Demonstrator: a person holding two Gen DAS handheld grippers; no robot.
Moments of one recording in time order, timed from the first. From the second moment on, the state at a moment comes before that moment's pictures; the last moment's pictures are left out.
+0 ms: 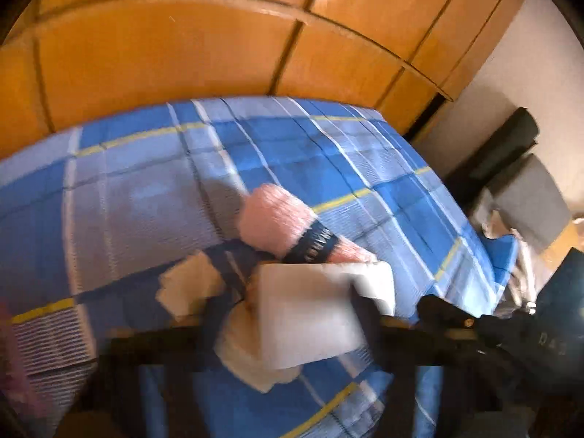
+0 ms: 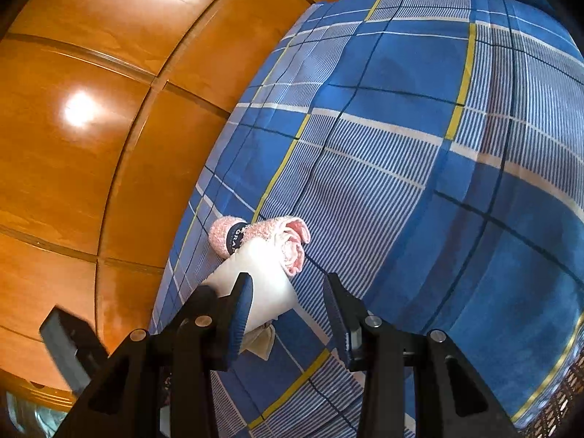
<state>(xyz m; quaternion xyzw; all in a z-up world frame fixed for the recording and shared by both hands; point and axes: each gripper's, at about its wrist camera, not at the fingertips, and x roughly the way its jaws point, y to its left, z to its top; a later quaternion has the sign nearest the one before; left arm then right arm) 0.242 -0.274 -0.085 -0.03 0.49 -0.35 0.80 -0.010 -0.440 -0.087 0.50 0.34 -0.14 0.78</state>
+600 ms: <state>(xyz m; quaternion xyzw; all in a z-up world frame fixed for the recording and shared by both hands) 0.137 -0.143 -0.097 -0.03 0.51 -0.23 0.83 -0.006 -0.437 -0.088 0.49 0.35 -0.14 0.78</state>
